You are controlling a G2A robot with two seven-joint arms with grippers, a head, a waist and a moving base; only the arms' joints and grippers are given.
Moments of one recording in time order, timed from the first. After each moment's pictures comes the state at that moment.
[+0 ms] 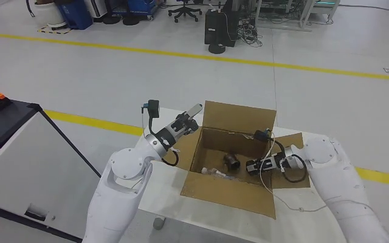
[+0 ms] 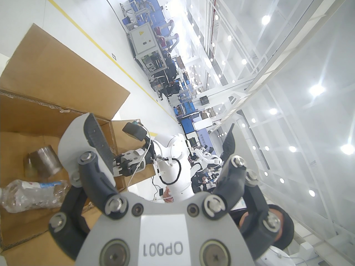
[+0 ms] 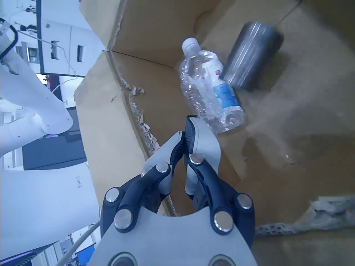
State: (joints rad) left arm 1.20 -1.41 -1.31 -1.79 -0.02 0.15 -0.53; right arm -0.88 -1.02 1.17 -1.19 -0.06 -0.31 1.50
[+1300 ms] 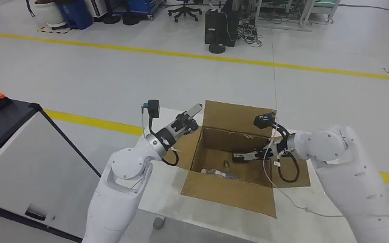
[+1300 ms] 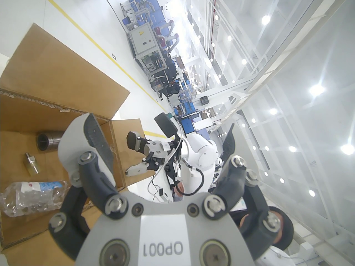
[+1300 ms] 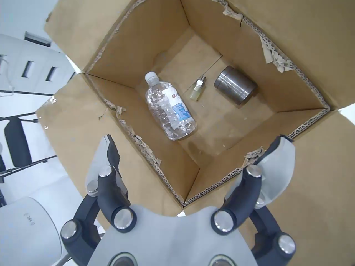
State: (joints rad) left arm 1.20 -1.41 -1.31 -1.79 -0.02 0.15 -0.53; right arm -0.93 -0.95 1.27 -1.62 -0.35 -0.13 1.42
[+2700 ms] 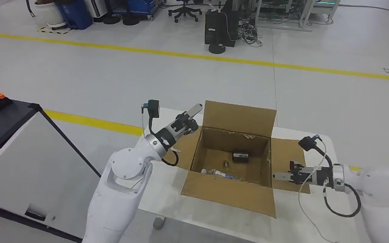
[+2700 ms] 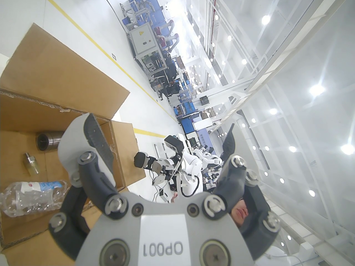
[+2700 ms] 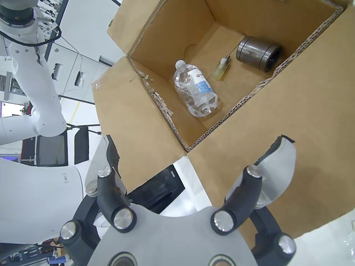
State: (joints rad) left arm 1.20 -1.41 -1.31 -1.79 -0.02 0.15 -0.53; right arm -1.35 -0.88 1.68 -1.65 0.00 -0.35 1.41
